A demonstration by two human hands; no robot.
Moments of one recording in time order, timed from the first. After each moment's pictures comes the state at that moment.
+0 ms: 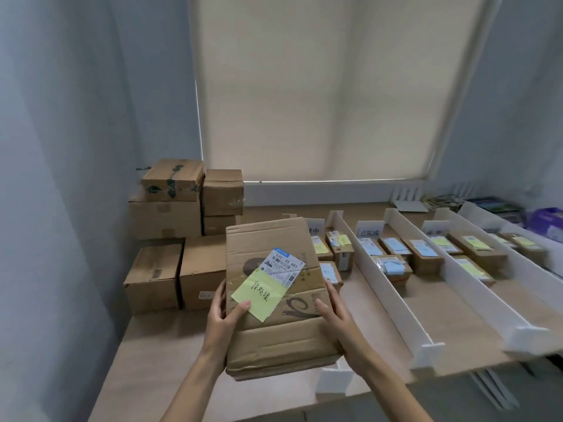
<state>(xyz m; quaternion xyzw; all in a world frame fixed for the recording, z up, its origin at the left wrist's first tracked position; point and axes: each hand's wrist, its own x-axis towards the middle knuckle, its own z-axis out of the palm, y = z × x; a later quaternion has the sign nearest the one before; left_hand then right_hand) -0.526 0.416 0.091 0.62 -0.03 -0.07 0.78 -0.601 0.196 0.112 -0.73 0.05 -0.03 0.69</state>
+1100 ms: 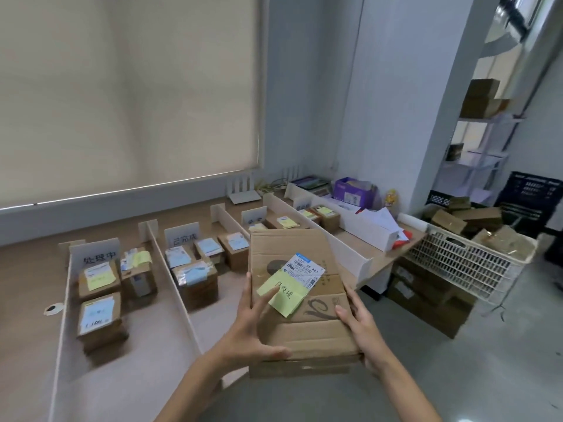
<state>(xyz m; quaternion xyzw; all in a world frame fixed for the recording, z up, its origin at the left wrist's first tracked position) -0.670 -0.143 0.091 0.70 -0.54 -0.14 0.44 -0.850 -0.321 0.090 -0.63 0.25 -0.29 0.67</state>
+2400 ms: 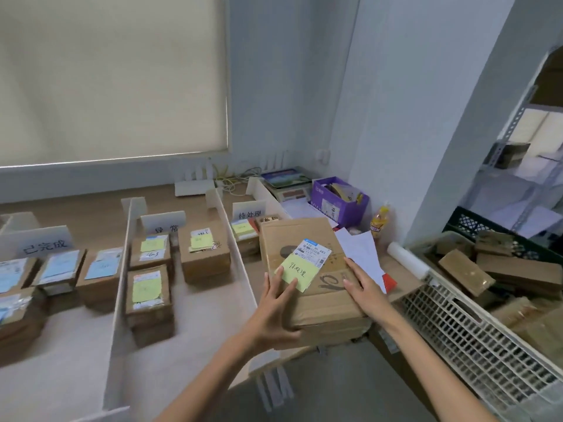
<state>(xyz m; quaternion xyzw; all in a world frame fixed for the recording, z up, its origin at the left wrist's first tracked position) -0.679 -0.816 0.044 0.81 -0.49 -0.12 0.29 -0.793 -1.029 0.083 -0.85 0.25 -0.13 0.45</state>
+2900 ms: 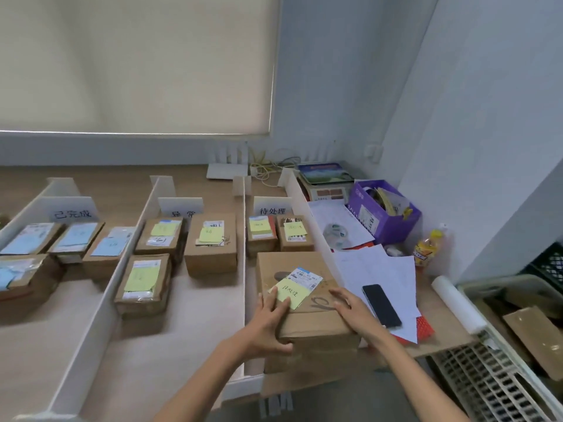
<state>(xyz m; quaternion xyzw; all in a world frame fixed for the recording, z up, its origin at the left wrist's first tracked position) -0.617 -0.909 -0.007 0.87 -0.35 -0.23 0.25 -0.676 -1.143 0.009 -0.87 0.20 0.06 0.44</state>
